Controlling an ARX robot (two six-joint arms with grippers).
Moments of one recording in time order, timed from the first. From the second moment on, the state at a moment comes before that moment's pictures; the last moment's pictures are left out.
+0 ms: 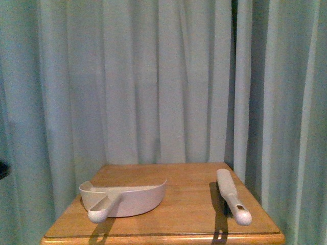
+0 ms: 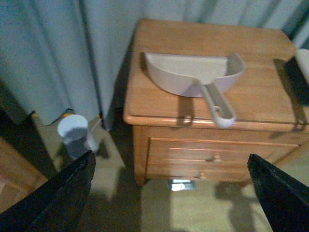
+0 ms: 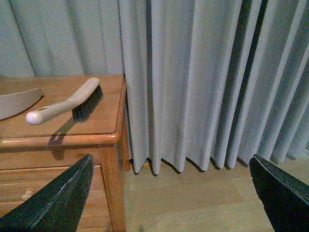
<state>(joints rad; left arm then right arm) -0.20 0.95 0.70 -0.12 -0.07 -0.10 0.00 0.00 0.02 0.00 0.00 0.00</state>
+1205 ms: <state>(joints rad) -0.36 2.06 1.54 -0.33 -0.25 -0.16 0.00 0.00 0.02 0.00 0.00 0.00</state>
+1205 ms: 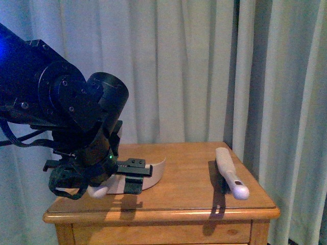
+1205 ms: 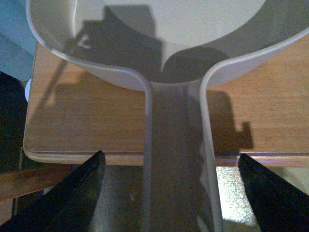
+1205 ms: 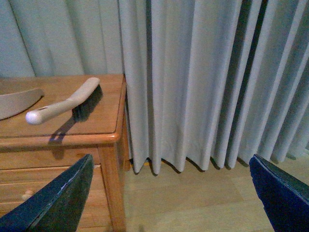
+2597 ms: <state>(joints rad) -0.15 0.84 0.55 0.45 0.02 0.15 0.00 0.00 0.02 0.00 0.00 0.00</state>
